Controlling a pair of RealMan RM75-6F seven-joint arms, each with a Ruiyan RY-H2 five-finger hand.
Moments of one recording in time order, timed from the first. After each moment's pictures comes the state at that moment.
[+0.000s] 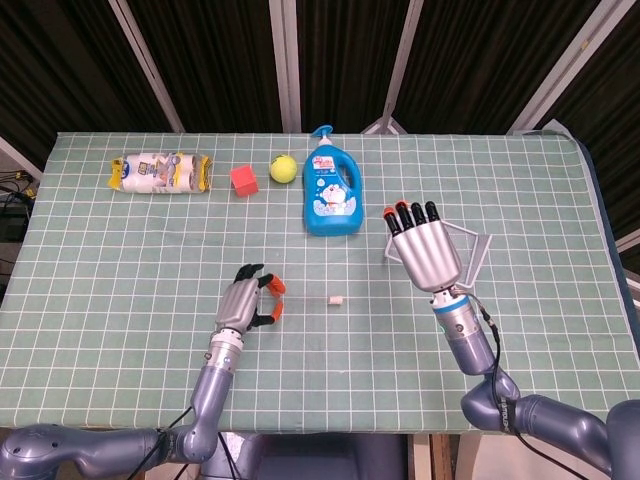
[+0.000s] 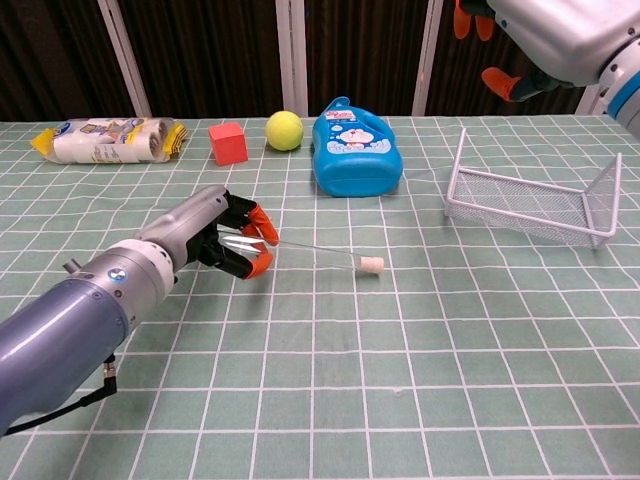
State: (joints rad) left arm -0.68 -1.96 -0.28 -1.43 0.91 1.20 0.27; right arm 0.70 -1.58 0.26 -1.31 -1.49 1.40 -0.75
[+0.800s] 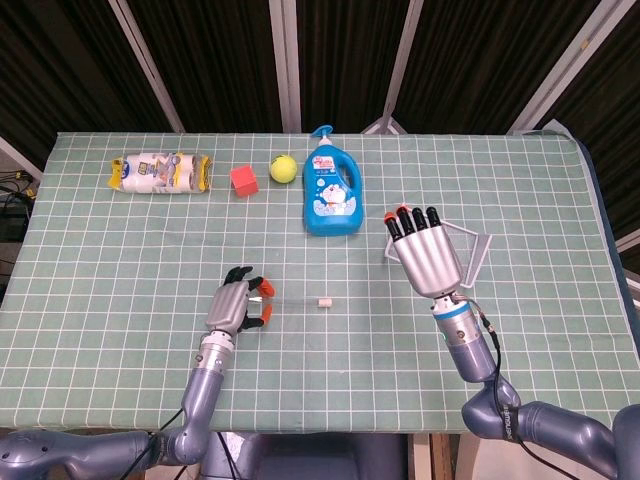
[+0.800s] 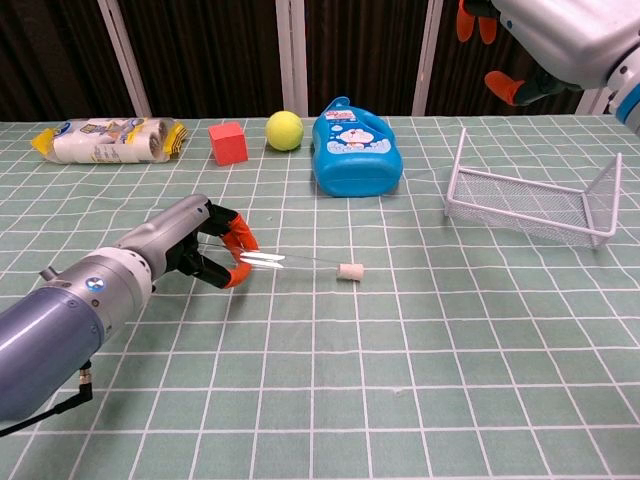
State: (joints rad) left arm -0.63 -1.93 -0.27 -1.44 0.91 1.19 0.33; right arm 0.68 -1.57 0.25 -1.38 -1.48 1.40 -0.78
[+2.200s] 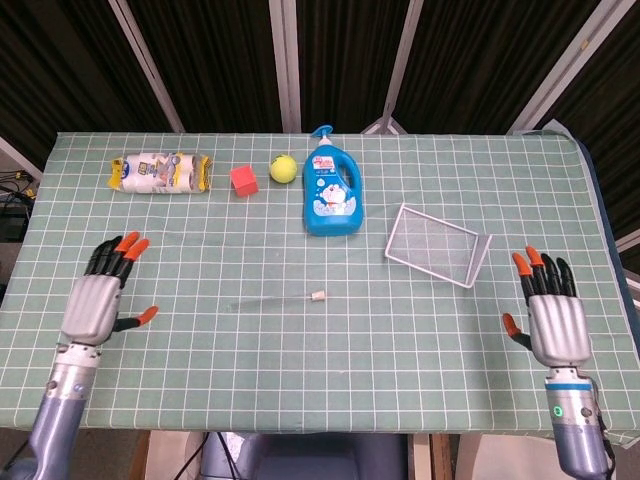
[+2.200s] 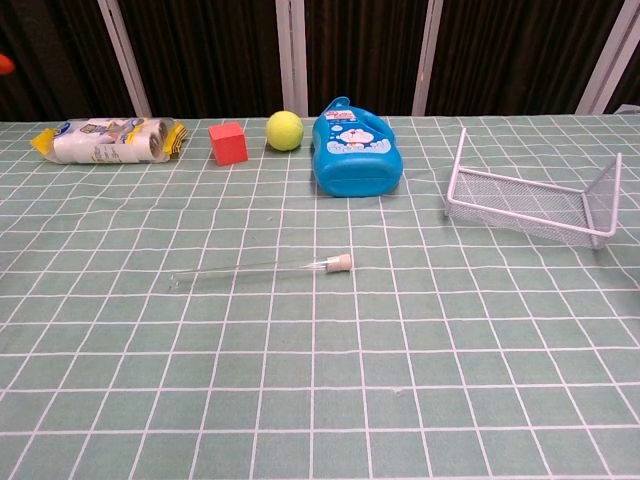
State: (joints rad) left arm -0.32 -1.28 -0.08 -1.76 1.40 1.46 0.19; right arm 0.25 -1.19 0.07 -1.80 -1.30 1.51 -0.36
